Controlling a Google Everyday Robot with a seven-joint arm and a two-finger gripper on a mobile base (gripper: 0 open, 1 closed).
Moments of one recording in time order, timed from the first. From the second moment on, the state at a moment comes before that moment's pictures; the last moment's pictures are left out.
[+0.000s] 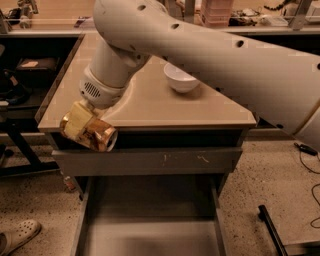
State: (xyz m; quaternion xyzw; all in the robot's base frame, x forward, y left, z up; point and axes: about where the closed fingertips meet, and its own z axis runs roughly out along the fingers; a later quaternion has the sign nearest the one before) arm 0.507 0.165 0.865 -0.51 0.81 0.23 0.14
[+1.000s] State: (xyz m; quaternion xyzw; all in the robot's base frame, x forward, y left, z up) arm 0.462 0.153 0.822 -0.45 0.84 0.26 0.13
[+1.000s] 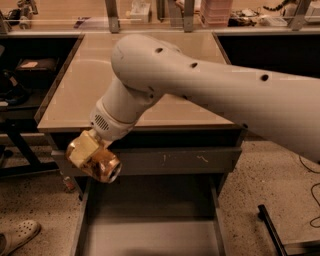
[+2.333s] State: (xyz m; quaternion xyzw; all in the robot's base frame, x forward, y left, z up) arm 0.419 0.130 0.715 -0.36 0.87 0.32 0.09
